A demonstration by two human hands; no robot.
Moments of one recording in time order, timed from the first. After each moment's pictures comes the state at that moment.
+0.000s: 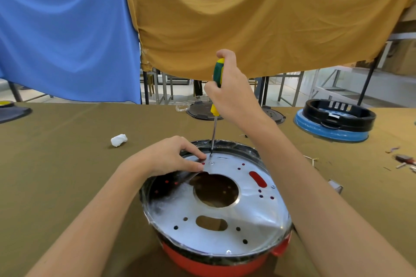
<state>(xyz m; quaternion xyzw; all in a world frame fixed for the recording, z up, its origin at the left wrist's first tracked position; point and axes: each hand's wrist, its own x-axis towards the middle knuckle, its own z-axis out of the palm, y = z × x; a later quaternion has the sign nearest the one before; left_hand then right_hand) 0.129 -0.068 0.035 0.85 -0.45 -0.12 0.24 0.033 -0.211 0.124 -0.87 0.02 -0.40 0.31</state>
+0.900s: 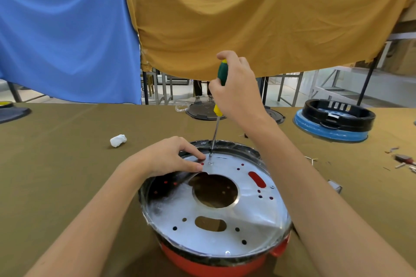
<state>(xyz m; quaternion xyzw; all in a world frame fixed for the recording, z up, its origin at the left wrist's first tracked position) 0.129 -0.068 0.035 0.85 -0.46 -0.12 0.24 0.035 -0.216 0.125 -0.85 0.05 -0.46 0.25</state>
